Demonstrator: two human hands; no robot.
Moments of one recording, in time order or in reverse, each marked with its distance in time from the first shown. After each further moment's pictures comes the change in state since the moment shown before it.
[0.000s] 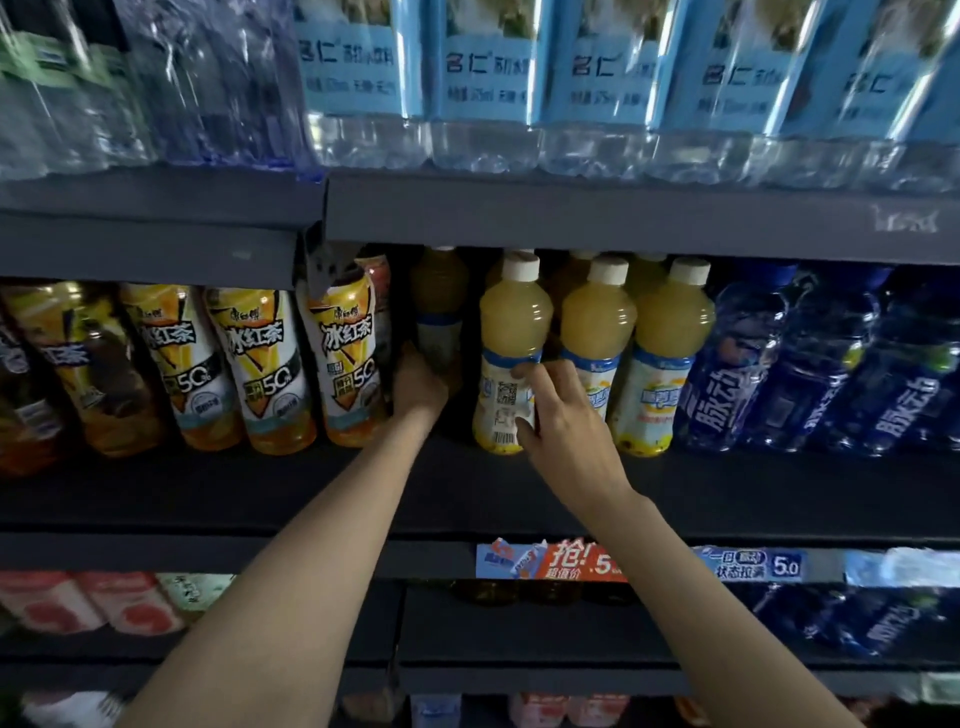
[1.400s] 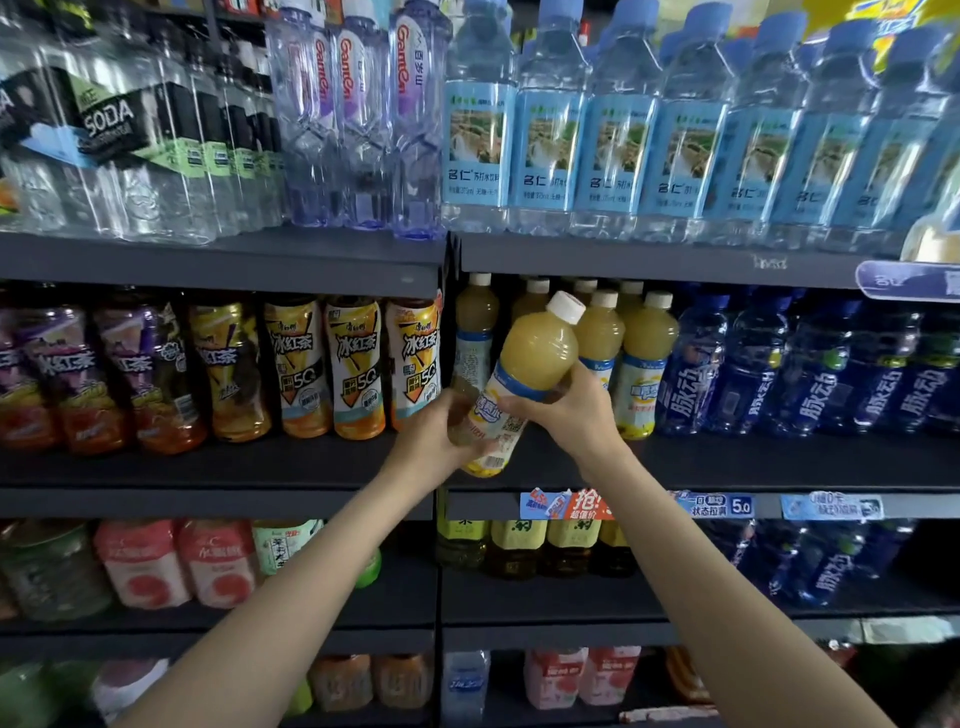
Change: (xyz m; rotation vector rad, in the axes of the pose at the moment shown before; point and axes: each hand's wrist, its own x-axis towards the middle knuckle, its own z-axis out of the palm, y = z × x) left_hand -0.135 -0.014 -0.120 -0.117 -0.239 0.445; right_hand -0.018 -0.096 -0.058 0.616 0.036 0.502
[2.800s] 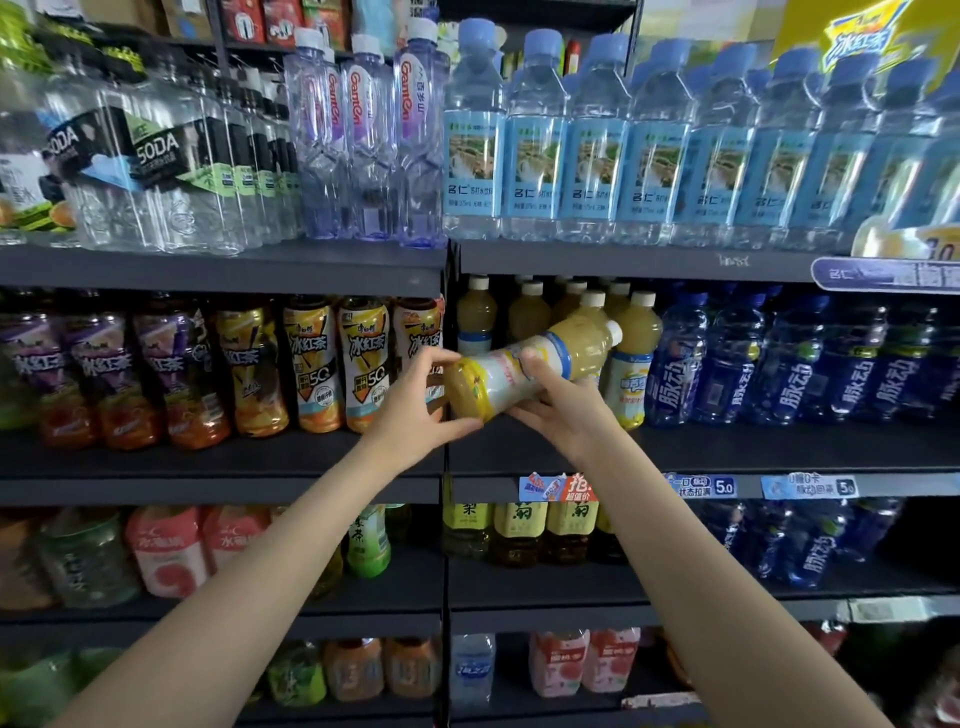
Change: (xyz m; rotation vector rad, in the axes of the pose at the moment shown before) left_hand -0.023 0.020 -0.038 -0.038 0.060 0.177; right_hand -0.028 -0.028 -0.005 0.881 -0.084 0.377
